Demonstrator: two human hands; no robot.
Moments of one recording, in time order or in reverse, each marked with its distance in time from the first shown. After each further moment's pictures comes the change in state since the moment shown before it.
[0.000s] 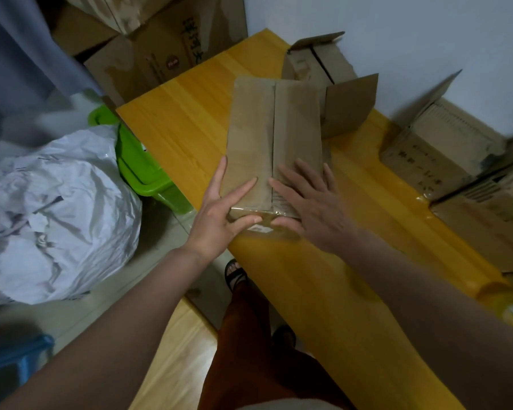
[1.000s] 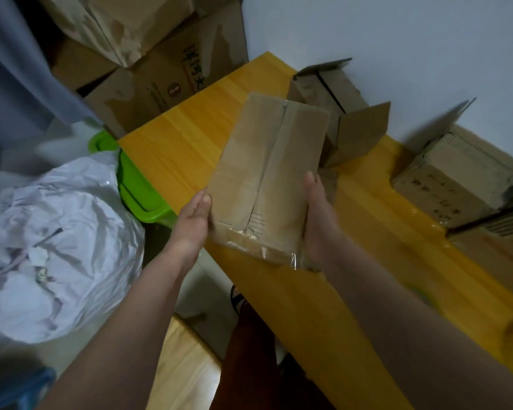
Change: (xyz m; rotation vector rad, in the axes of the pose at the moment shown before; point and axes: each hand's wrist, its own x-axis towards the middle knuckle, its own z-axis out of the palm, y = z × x) left_hand 0.066 0.000 -0.052 -0.434 0.236 -0.608; right_hand 0.086 -0.019 -0.011 1.795 0.141 1.038
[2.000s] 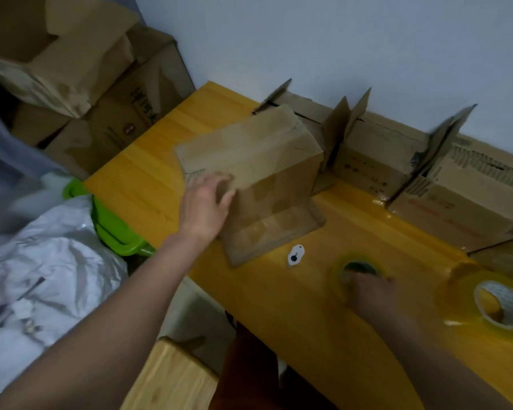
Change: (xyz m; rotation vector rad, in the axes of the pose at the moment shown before) left_hand -0.028 0.046 0.092 0.797 -0.017 0.762; right_hand -0.104 0.066 -0.204 -1.766 0.199 0.294
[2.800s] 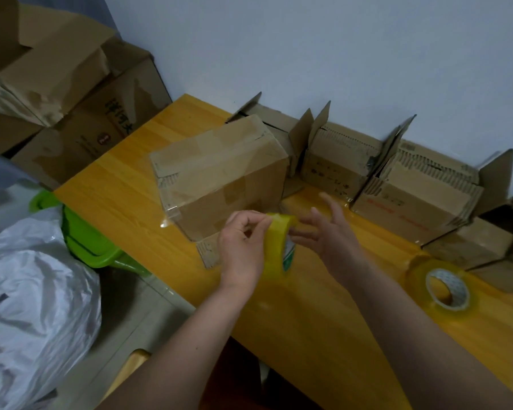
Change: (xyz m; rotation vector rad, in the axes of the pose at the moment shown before) left_hand -0.090 0.116 0.029 -0.783 0.095 -0.260; right_hand -0.049 -0.016 -0.093 1.836 0.096 -0.237
